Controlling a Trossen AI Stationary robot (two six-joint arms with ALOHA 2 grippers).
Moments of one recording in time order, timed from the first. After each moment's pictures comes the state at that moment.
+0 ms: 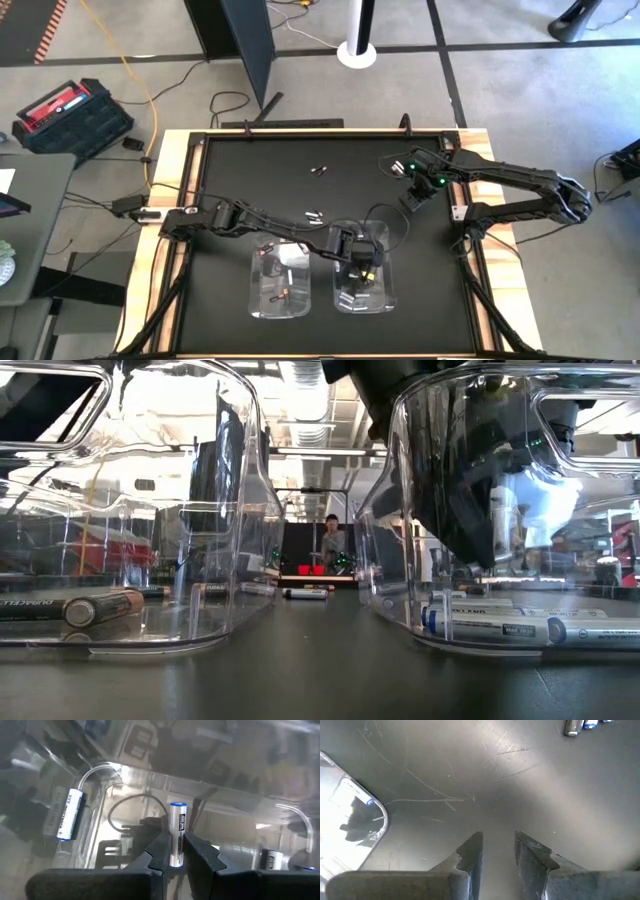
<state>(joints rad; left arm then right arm) -0.21 2.42 2.15 -0.74 -0.16 -0.40 -0.48 1.09 0.76 -0.97 -0.07 0.38</state>
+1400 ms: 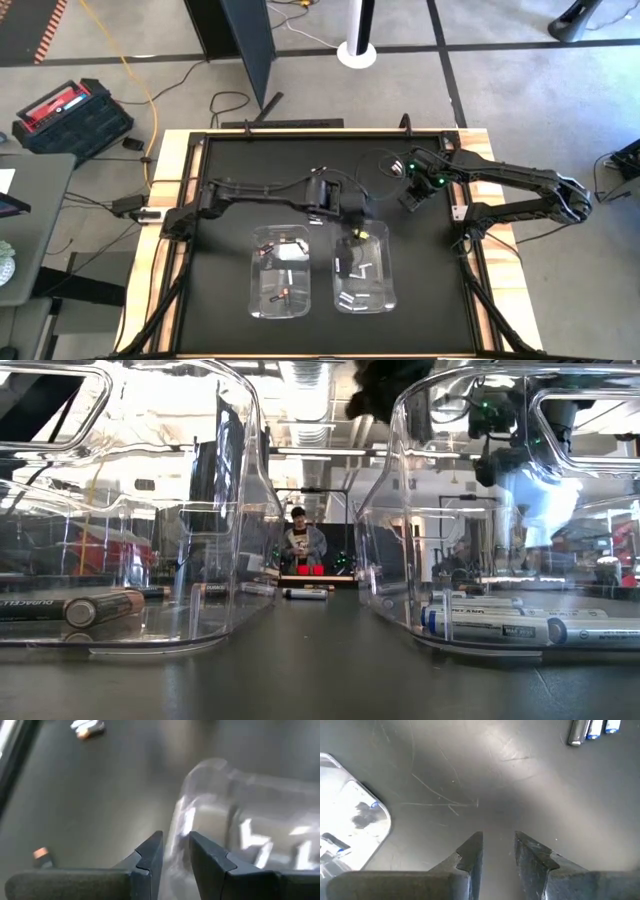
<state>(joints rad) -0.08 2.24 2.35 -1.10 -0.26 -0.23 -0.48 1.09 0.76 -0.94 -0.07 0.37</state>
